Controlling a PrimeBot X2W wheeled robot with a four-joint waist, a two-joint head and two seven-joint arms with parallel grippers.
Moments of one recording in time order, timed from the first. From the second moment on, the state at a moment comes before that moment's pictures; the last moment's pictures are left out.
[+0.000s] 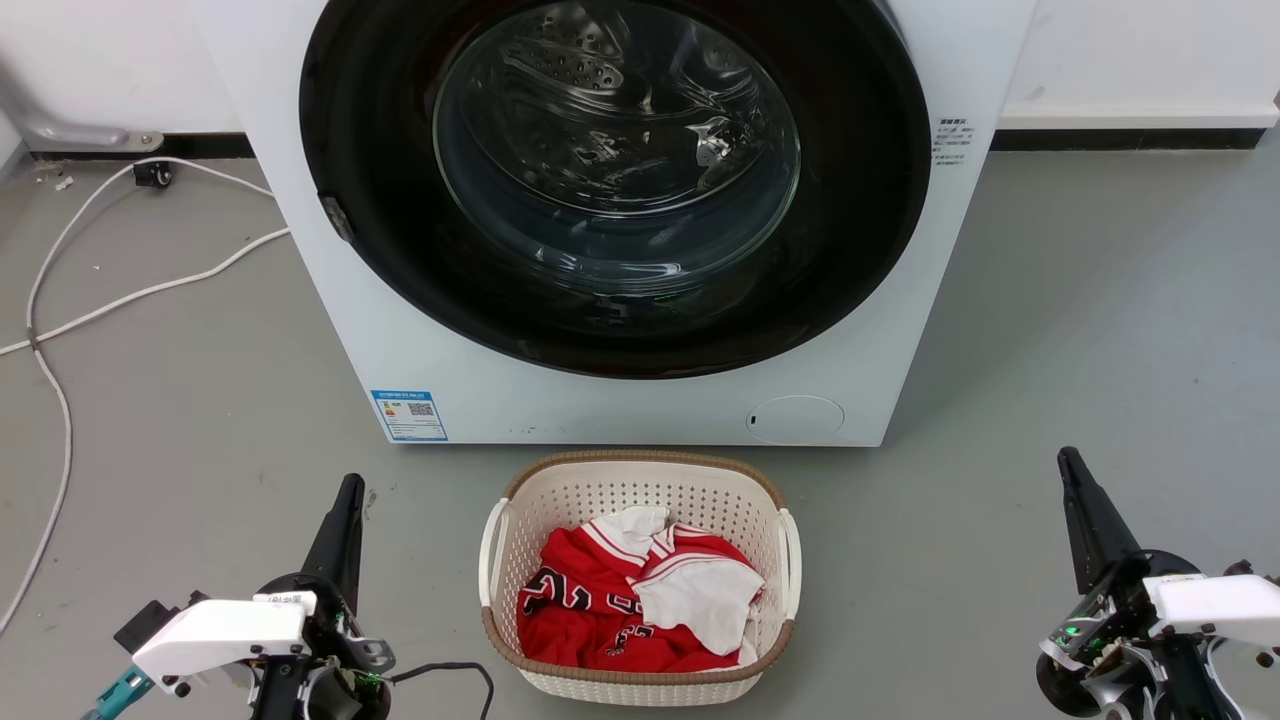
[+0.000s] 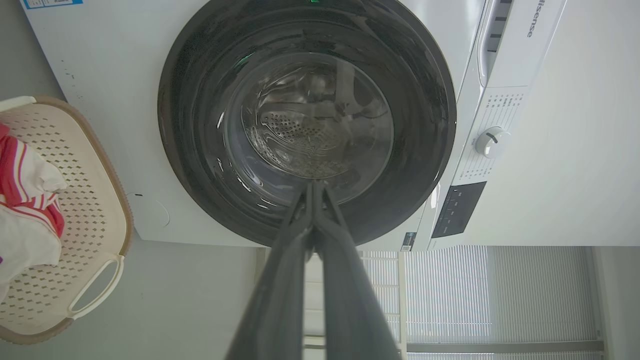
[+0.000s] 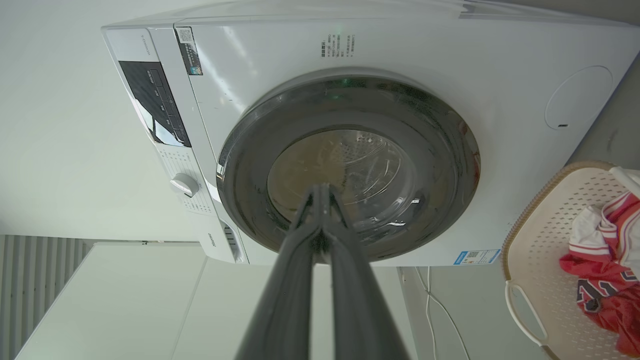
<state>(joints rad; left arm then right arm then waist) -0.11 0.05 0.11 0.25 -1.61 -0.13 0.11 -0.10 -0.05 -0.11 0.25 1.61 0.13 0.11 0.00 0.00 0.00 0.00</state>
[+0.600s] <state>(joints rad) -0.11 0.05 0.11 0.25 -1.61 -0.13 0.11 -0.10 -0.05 -0.11 0.25 1.61 0.13 0.11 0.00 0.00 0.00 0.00</state>
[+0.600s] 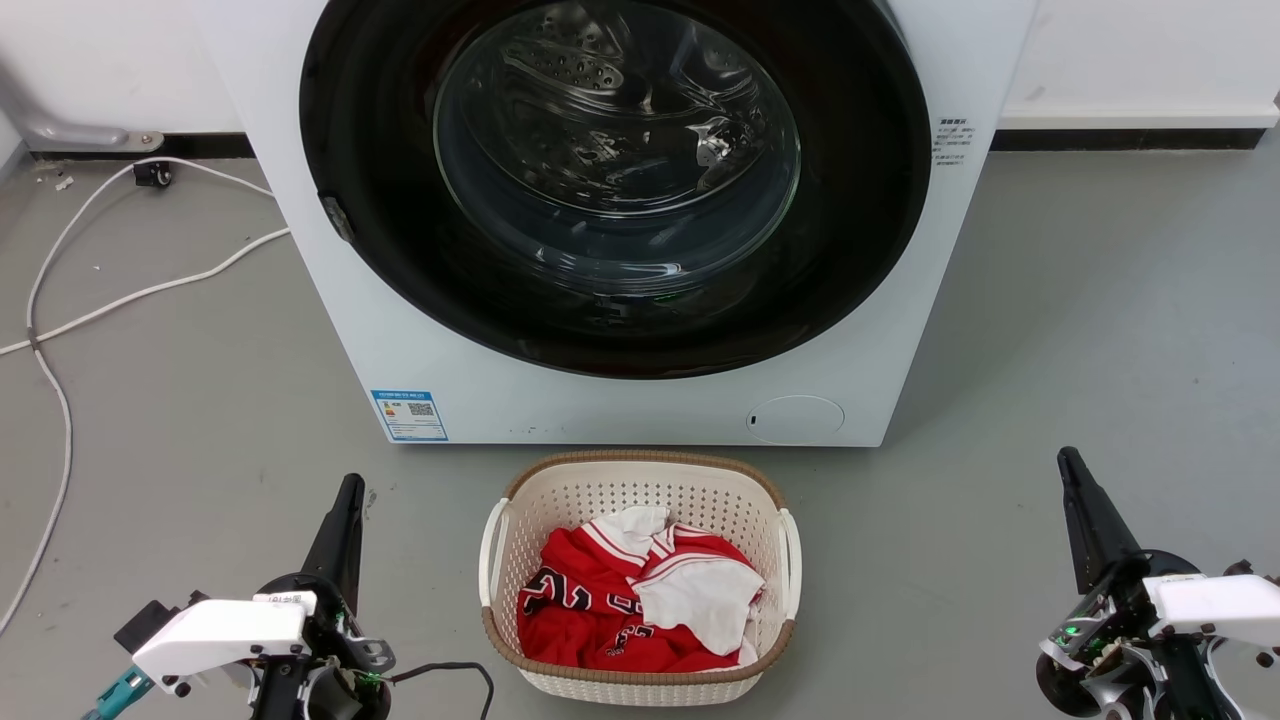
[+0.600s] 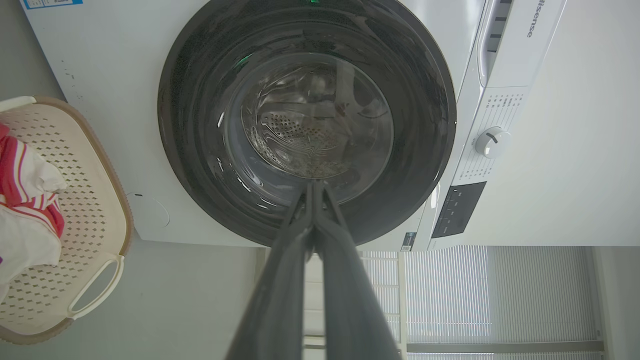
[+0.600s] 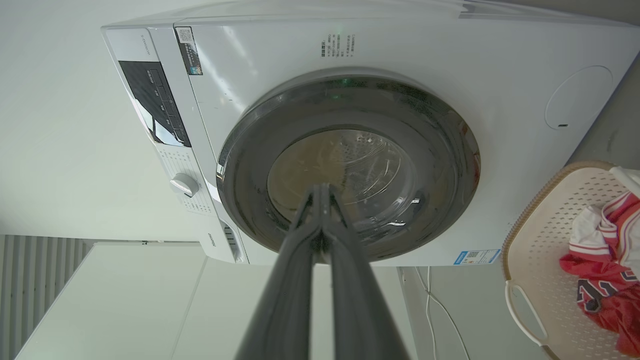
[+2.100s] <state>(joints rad) -0.07 0.05 0.11 0.29 -1.61 -0.13 0.11 -0.06 -0.05 -0.11 0.28 1.61 0.13 0.11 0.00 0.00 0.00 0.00</state>
